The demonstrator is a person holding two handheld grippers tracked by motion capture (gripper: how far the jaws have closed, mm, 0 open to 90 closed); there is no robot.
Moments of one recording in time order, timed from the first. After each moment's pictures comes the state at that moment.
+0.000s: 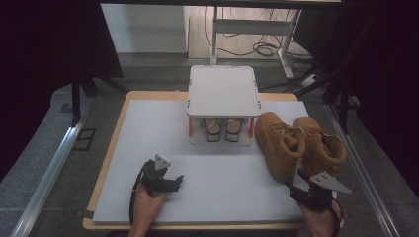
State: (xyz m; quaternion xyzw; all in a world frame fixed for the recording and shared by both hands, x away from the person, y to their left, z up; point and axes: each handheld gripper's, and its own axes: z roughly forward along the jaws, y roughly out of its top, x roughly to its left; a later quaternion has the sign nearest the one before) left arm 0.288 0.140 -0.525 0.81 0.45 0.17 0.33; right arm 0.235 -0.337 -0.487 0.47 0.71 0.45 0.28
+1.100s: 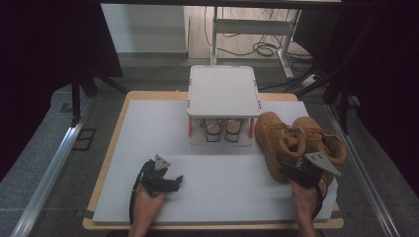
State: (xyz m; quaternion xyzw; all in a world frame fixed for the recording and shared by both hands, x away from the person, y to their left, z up) left arm 0.288 0.140 -0.525 0.81 0.45 0.17 0.33; right arm 0.291 -0.315 -0.477 0.51 0.61 0.49 0.36
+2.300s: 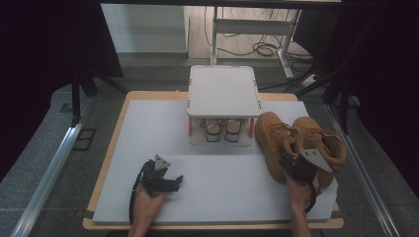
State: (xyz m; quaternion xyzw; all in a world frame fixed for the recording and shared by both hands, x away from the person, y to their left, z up) left arm 0.288 0.140 -0.525 0.81 0.45 0.17 0.33; right arm 0.300 -0.300 -0.477 0.53 0.59 0.45 0.40
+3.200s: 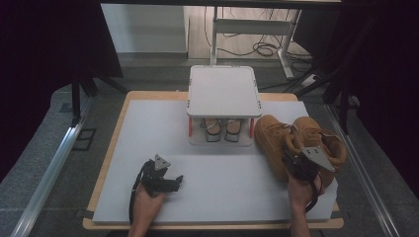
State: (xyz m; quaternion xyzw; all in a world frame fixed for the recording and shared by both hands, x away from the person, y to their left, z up) left arm 0.288 0.141 -0.525 0.81 0.45 0.17 0.33; right arm 0.294 -0.295 -0.455 0.52 0.59 0.45 0.41
